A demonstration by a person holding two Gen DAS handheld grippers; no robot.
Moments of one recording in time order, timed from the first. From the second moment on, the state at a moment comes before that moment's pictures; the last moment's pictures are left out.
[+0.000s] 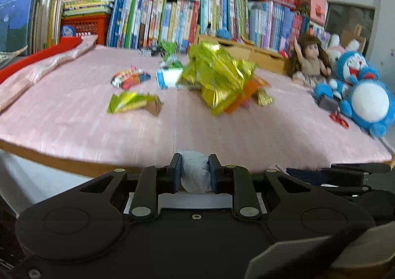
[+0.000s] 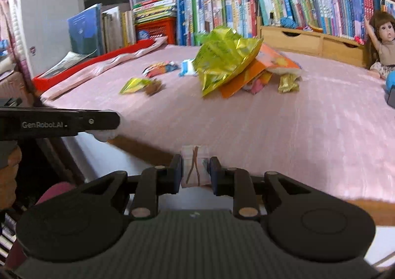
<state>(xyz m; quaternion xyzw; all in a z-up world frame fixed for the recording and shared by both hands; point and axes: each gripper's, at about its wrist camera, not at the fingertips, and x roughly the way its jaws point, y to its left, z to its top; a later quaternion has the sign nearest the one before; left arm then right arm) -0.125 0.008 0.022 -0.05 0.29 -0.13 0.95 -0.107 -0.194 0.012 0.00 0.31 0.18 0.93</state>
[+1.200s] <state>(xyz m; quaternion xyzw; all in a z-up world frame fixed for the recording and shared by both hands) -0.131 -0.020 -0.117 0.01 0.51 -0.14 0.85 -0.141 -0.186 -0.097 0.02 0.48 0.18 0.86</state>
